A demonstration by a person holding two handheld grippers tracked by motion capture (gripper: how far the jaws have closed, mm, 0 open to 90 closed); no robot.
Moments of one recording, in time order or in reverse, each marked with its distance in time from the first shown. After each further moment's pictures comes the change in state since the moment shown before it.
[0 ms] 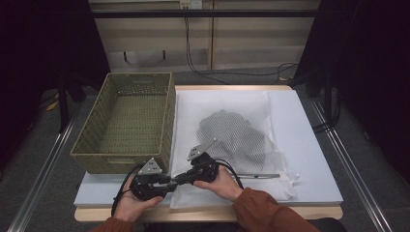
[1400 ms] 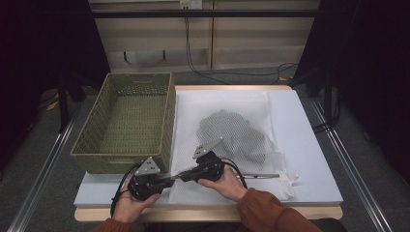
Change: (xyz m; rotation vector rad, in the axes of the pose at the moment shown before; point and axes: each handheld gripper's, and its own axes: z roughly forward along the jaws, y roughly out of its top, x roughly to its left) left arm -0.005 0.003 -0.012 -0.038 0.005 0.009; right arm 0.000 -0.002 -0.016 -0.020 -0.056 0.001
